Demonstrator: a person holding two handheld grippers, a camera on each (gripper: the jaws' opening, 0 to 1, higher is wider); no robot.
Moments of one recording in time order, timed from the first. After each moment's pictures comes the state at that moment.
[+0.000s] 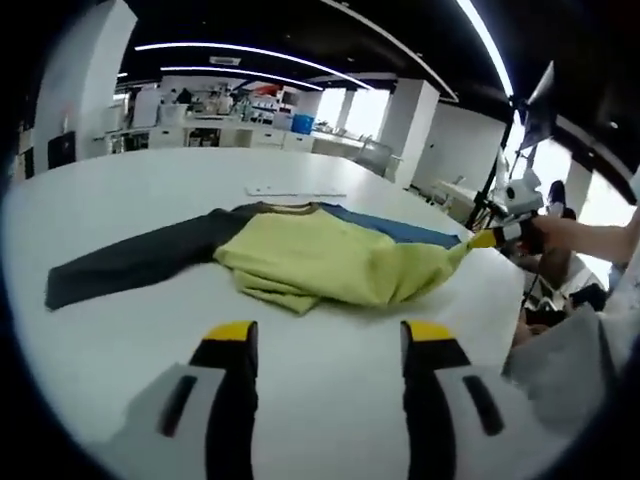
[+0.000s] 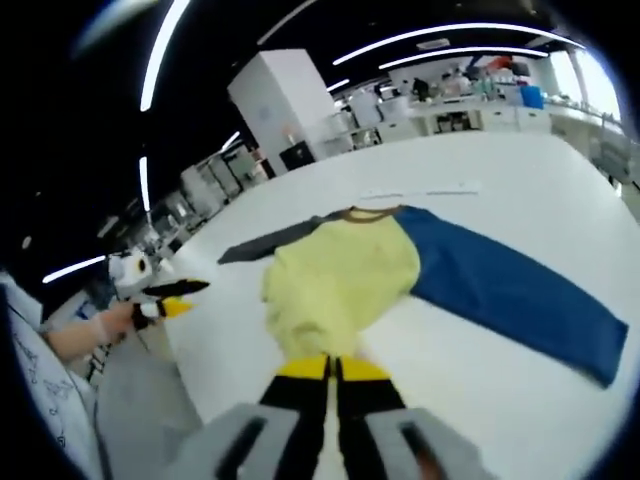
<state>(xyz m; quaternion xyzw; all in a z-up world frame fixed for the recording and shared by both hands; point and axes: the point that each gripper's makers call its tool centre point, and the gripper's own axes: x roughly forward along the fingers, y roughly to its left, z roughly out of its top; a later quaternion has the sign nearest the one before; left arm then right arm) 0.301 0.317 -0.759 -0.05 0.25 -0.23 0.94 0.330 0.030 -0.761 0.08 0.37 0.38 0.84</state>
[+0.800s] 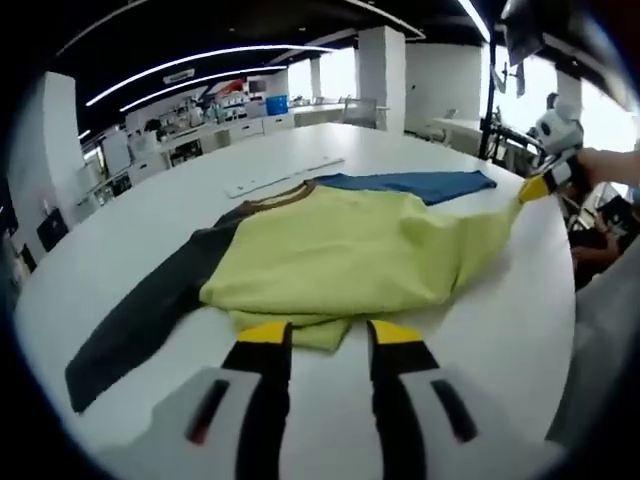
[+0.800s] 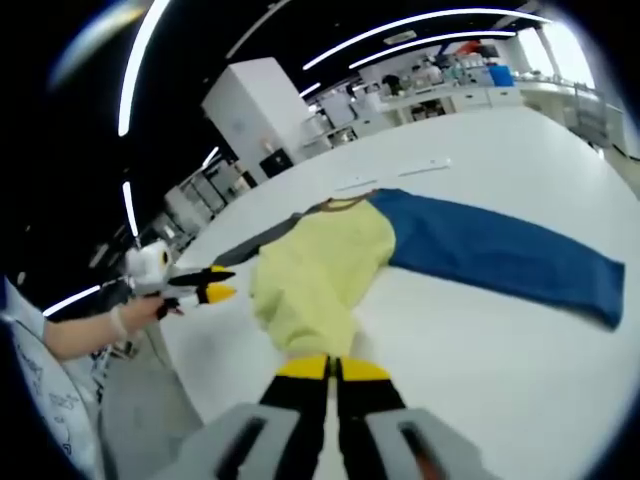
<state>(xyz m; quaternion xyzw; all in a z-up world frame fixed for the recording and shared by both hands) 0.361 0.290 -0.805 0.14 0.29 -0.26 0.91 0.322 0.013 -0.780 0.13 0.38 0.35 0.85</state>
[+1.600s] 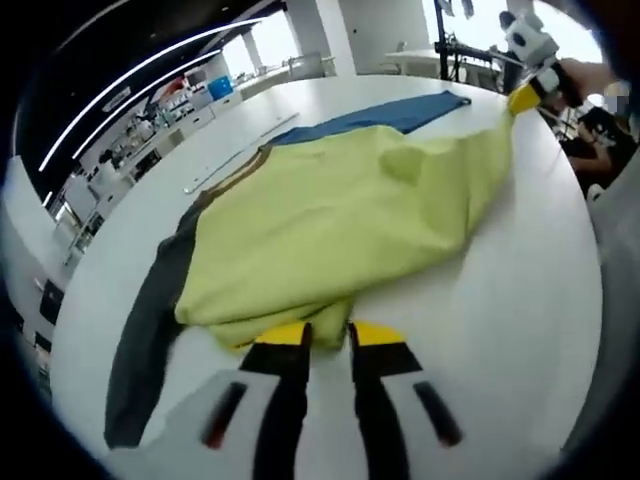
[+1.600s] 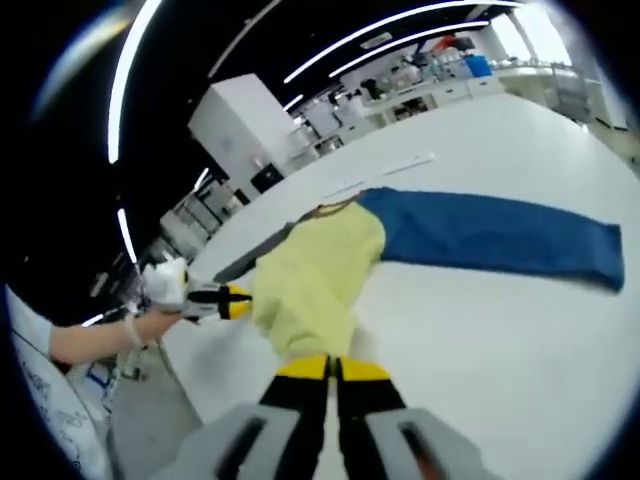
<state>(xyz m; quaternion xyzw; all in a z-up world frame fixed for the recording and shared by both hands) 0.372 0.284 -0.838 0.24 0.34 -0.31 0.86 0.319 0.008 -0.784 0.18 0.38 0.33 0.85</state>
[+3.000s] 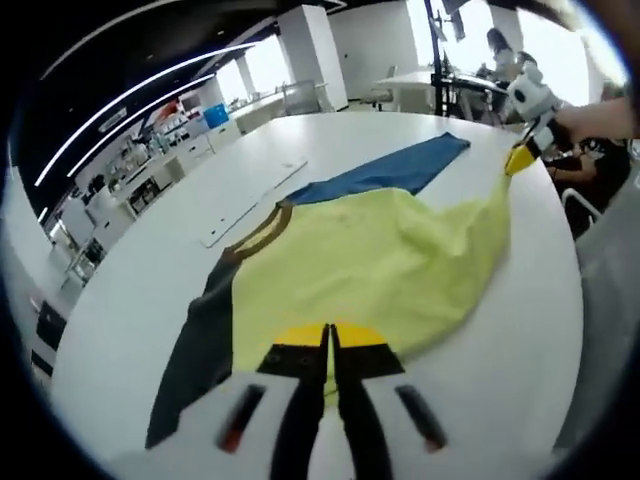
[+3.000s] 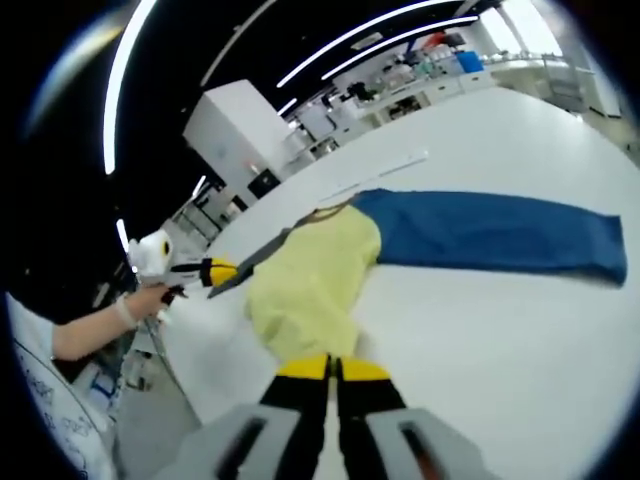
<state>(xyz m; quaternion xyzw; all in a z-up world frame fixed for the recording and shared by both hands) 0.403 0.274 -0.773 0.25 0.29 -0.37 0.85 0.325 0.008 -0.786 0.20 0.38 0.32 0.84</state>
